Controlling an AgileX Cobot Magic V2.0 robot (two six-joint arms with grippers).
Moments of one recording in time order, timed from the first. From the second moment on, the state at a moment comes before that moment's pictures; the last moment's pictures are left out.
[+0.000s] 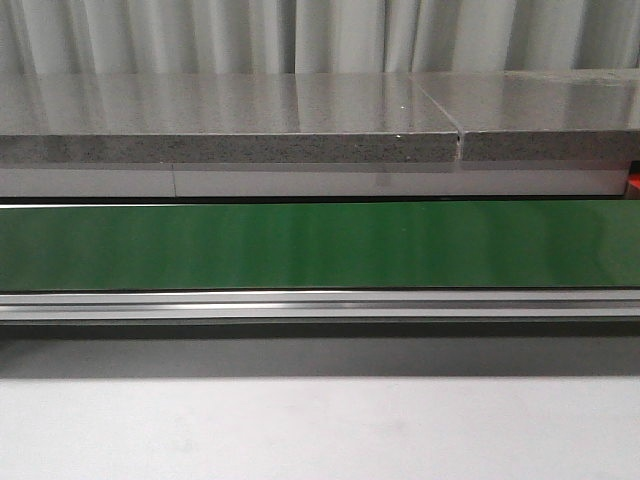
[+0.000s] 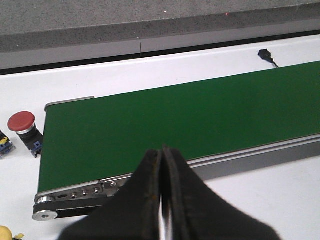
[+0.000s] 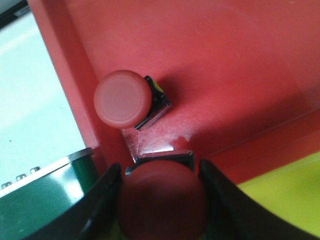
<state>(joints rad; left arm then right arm) -0.14 0.44 -0.63 -0.11 0.73 0.15 -0.55 1.78 -1.32 0.32 0.71 -0.18</state>
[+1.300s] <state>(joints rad) -0.14 0.44 -0.63 -0.11 0.73 0.15 -0.51 1.85 -1.32 0.36 0.61 -0.18</state>
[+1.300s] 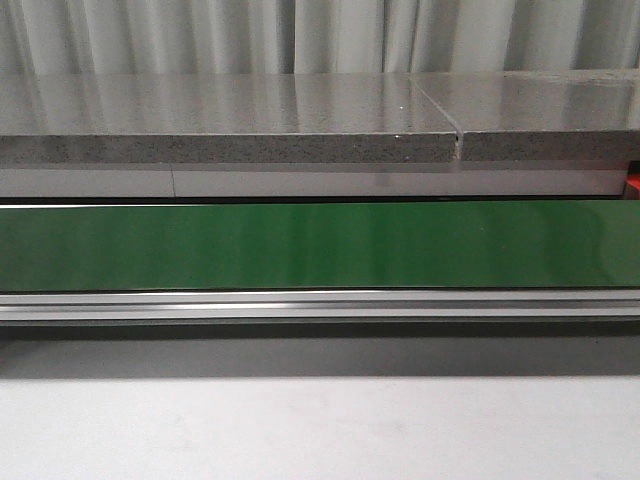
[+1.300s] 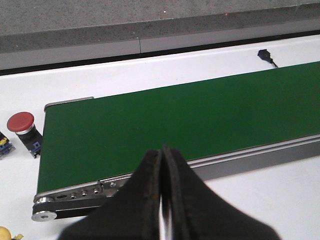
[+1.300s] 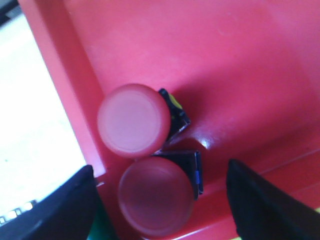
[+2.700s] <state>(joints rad) -0.14 0.44 -0.63 -0.11 0.73 0.15 -0.09 1.14 -1.04 0.28 0.56 -0.20</state>
